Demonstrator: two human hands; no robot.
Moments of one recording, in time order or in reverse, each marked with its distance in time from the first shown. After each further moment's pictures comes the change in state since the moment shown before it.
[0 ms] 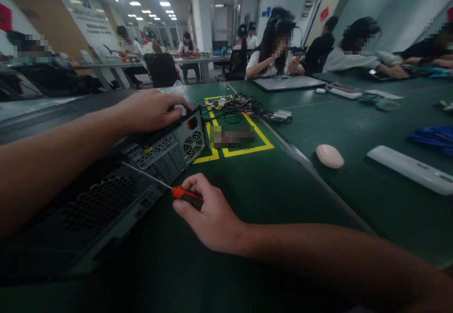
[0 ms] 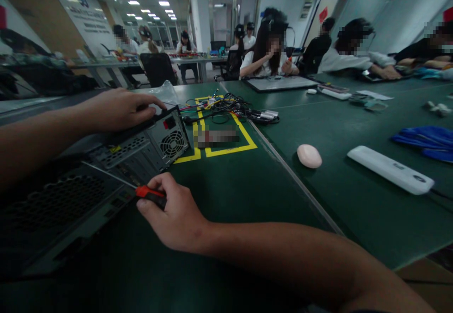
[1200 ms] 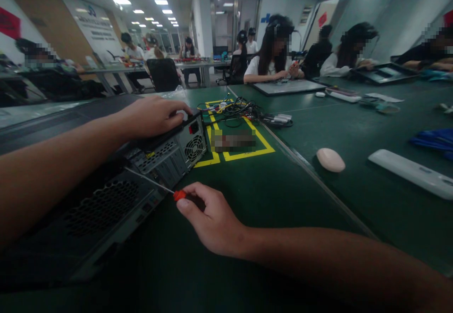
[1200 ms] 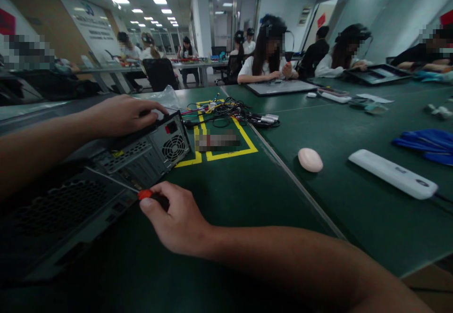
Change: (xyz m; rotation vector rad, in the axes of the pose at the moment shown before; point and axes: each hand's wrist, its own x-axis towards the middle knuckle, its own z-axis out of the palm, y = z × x) left_hand 0.003 0.000 0.001 -0.086 0.010 -0.034; right_hand 0.004 0.006 0.002 0.027 0.018 -0.050
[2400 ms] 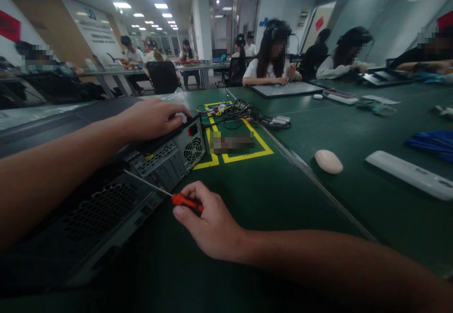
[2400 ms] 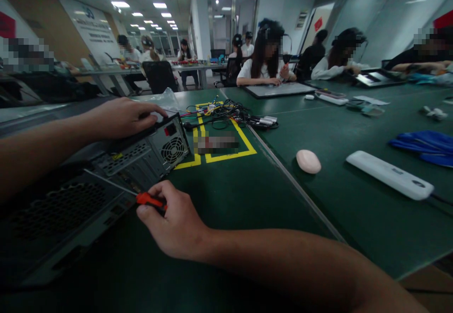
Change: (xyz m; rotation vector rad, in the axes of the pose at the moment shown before) left_hand -0.009 0.009 -0.009 0.056 -0.014 0.038; right_hand -0.002 -0.007 -0.002 -0.044 -0.002 0.069
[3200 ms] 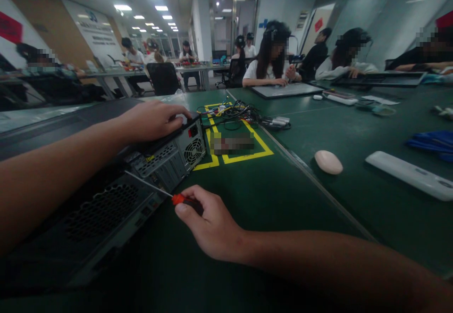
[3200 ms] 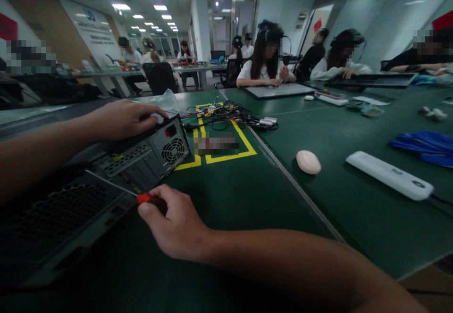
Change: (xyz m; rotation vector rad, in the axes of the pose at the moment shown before) left_hand 0.009 -0.011 0.010 -0.046 0.009 -0.021; right_hand 0.000 0.004 0.002 0.029 -0.006 -0.045
